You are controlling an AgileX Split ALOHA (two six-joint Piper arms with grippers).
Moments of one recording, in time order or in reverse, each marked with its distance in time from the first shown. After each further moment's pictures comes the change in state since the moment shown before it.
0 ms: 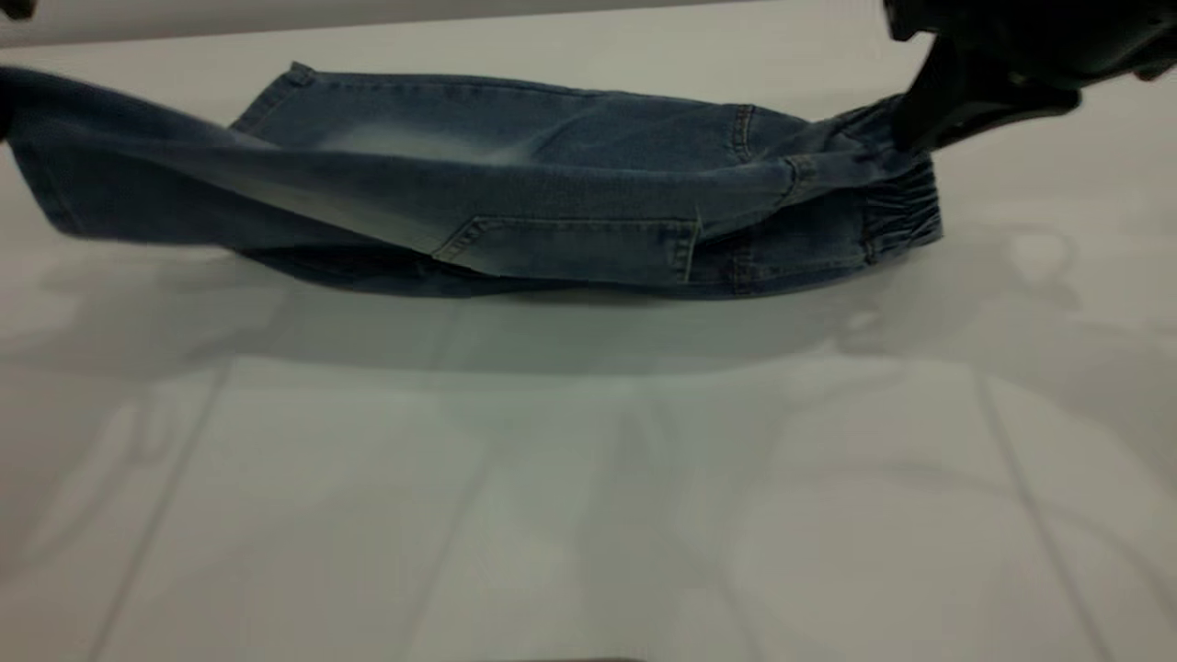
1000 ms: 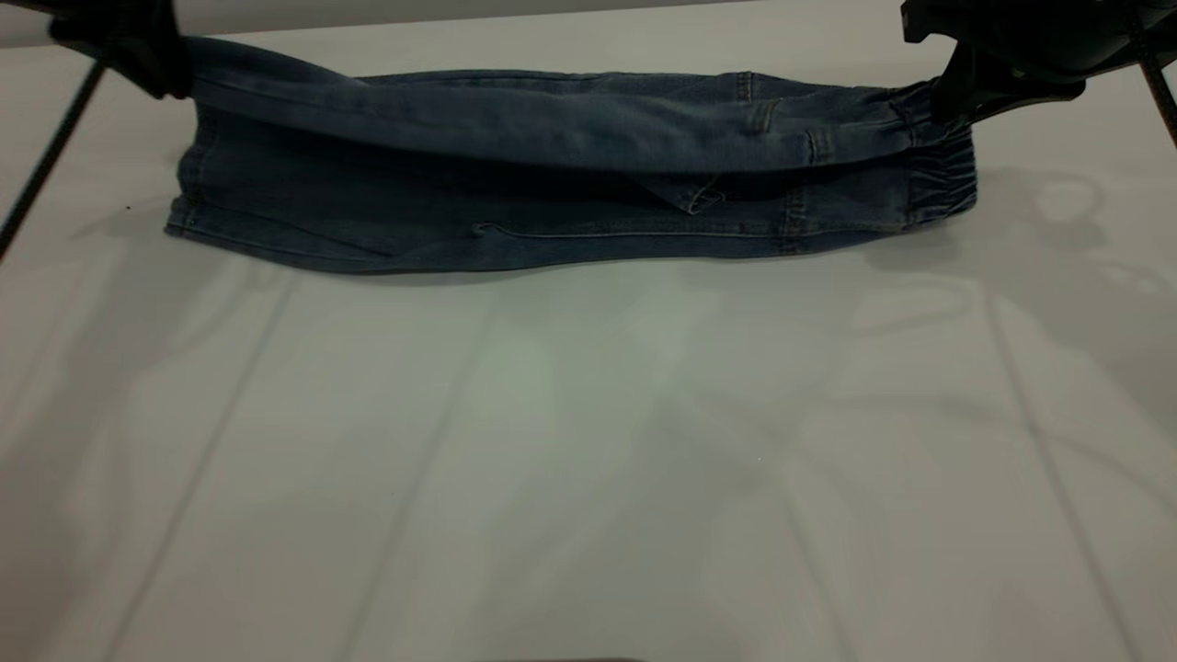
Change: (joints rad) left arm -0.070 0.462 -0.493 -0.032 0.066 0.037; right arm -0.071 0.145 -0.096 0.011 -0.182 -0.021
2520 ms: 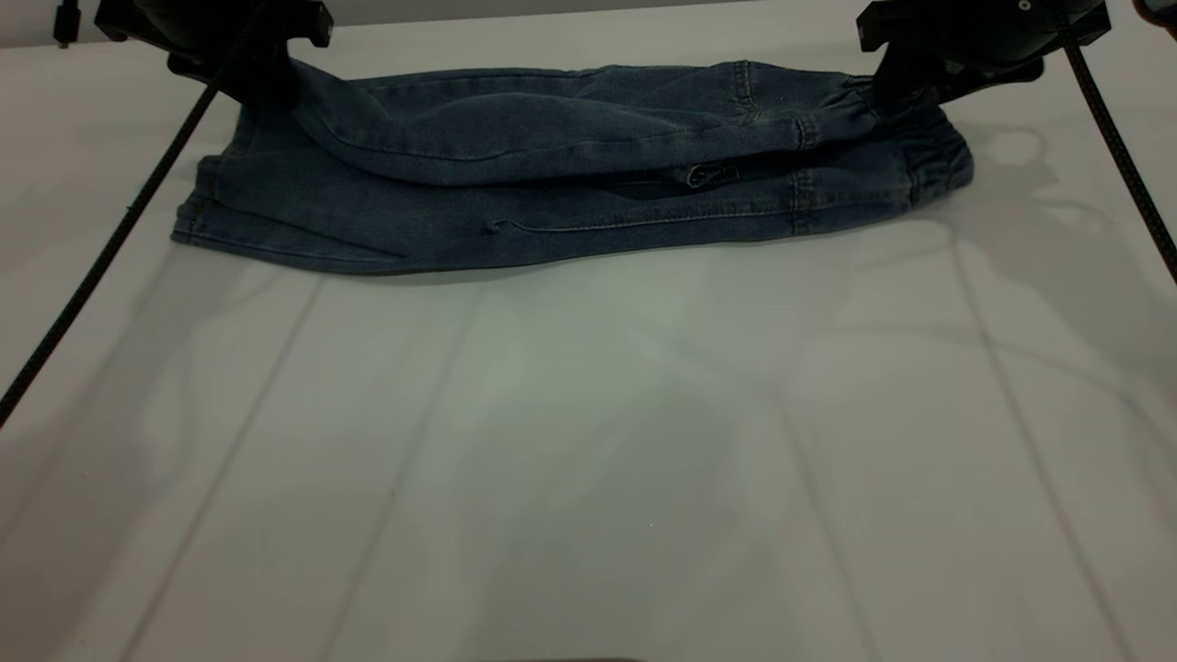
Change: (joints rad) left arm -0.028 0.212 -0.141 0.009 -0.219 0.046; right arm 0.000 0.189 -0.219 0.027 -0.019 -0.135
